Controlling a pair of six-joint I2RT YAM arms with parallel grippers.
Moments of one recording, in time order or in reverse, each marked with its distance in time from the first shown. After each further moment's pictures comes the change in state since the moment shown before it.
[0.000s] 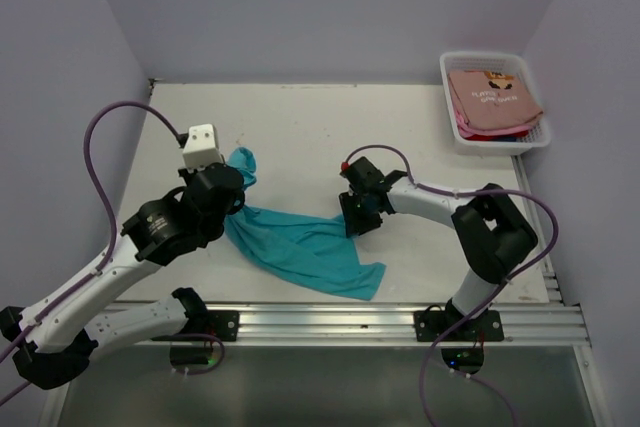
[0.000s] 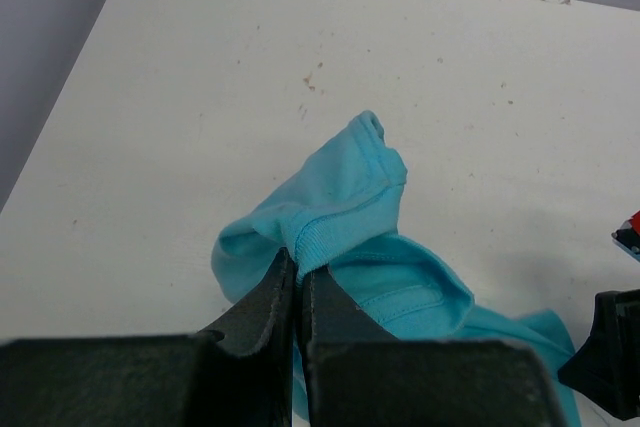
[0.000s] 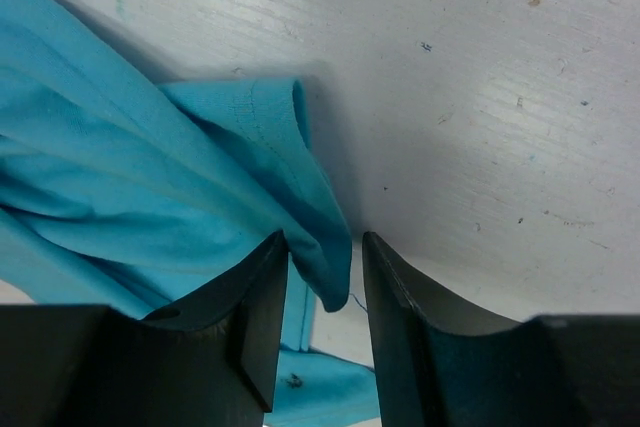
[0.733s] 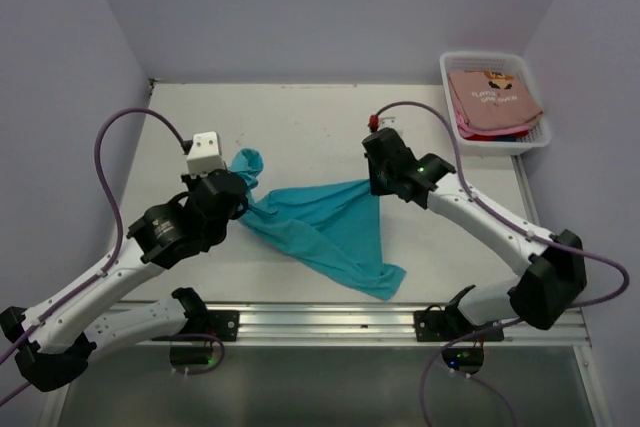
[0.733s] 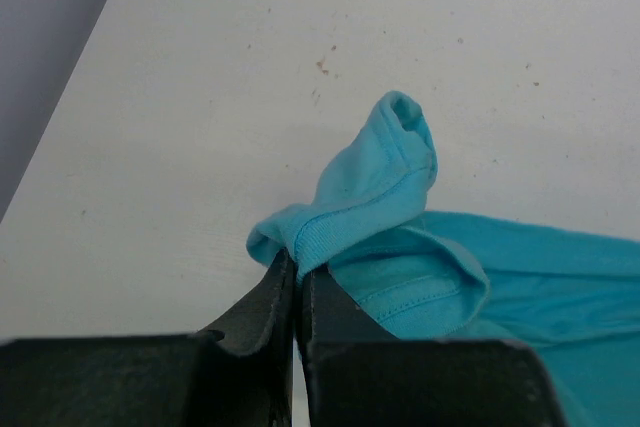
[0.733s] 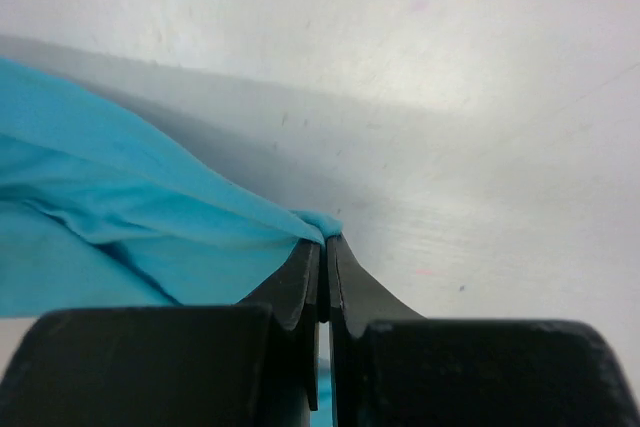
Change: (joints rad) left arm 0.000 -0.020 -0.060 0.006 -0.004 0.001; right arm 0.009 -0.281 0.154 -0.182 0.408 0.004
